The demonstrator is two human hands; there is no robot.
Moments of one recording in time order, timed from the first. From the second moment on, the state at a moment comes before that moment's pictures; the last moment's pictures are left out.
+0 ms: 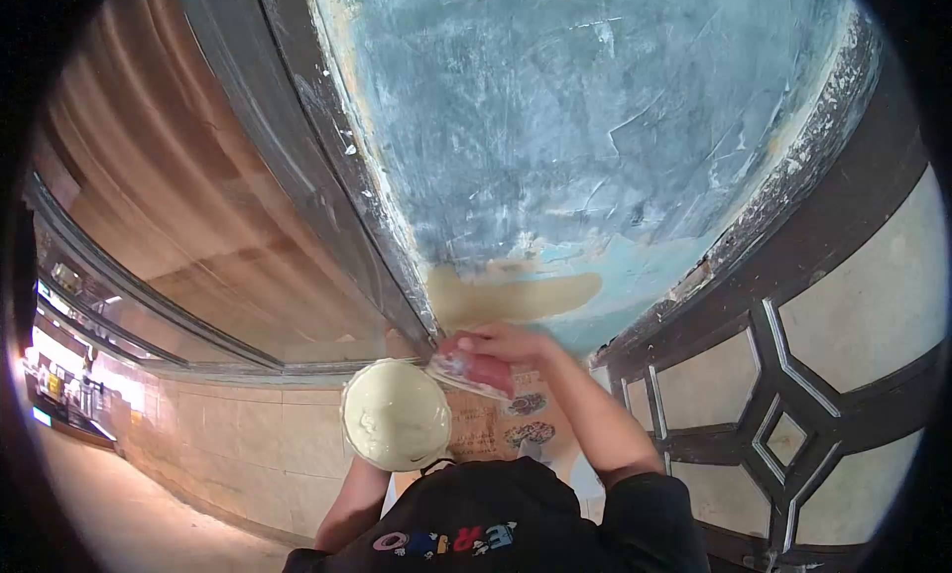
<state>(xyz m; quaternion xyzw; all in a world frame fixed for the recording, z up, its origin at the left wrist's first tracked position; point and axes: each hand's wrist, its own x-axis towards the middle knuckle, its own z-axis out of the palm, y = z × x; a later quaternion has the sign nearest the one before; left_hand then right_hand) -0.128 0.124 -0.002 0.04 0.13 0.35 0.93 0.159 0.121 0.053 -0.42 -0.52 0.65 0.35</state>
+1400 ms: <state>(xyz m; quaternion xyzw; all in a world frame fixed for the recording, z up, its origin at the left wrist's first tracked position) -0.116 0.118 0.019 0.21 0.18 0.44 0.85 0.140 0.094 0.034 -0.19 -0.22 0.85 0.43</state>
